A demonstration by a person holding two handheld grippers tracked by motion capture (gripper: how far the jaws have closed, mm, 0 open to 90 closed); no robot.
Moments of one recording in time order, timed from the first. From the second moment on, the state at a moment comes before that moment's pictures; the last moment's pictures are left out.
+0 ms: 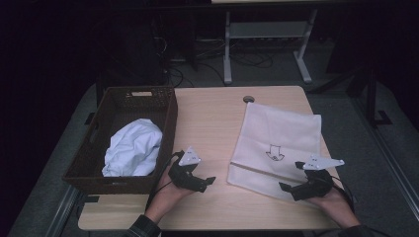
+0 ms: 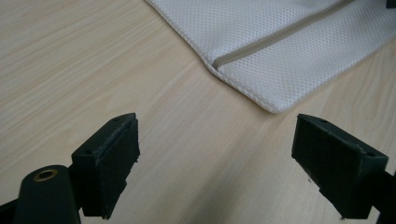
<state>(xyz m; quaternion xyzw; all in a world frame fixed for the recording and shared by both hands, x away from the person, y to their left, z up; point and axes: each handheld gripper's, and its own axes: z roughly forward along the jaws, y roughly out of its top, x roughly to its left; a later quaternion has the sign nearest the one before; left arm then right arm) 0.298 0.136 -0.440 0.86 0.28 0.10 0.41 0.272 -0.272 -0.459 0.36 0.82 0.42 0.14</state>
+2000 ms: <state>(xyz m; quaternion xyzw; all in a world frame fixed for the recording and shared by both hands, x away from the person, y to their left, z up) 0.293 0.138 -0.446 0.87 0.27 0.09 0.41 0.242 -0.355 -0.473 0.44 0.81 0.36 0.13</state>
